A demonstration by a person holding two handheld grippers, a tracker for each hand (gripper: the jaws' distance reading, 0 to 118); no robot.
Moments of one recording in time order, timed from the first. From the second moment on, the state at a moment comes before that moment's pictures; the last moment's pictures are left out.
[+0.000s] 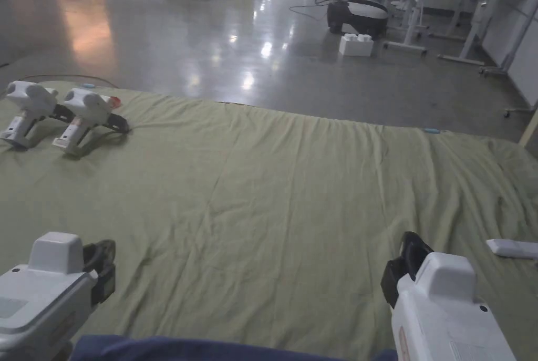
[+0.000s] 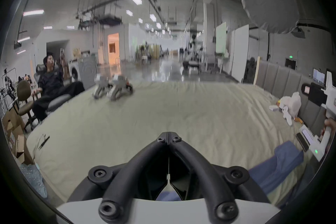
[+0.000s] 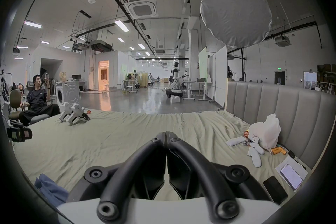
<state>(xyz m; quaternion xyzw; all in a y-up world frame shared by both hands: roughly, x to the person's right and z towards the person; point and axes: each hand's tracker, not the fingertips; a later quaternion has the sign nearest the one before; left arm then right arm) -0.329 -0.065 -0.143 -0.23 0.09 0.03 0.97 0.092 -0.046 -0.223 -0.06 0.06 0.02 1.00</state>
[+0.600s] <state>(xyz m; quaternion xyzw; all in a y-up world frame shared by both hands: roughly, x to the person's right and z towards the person) -0.461 -0.181 -0.118 -0.41 -0.07 0.32 0.85 0.087 -0.078 -0.228 -0.14 0.09 0.05 0.98</state>
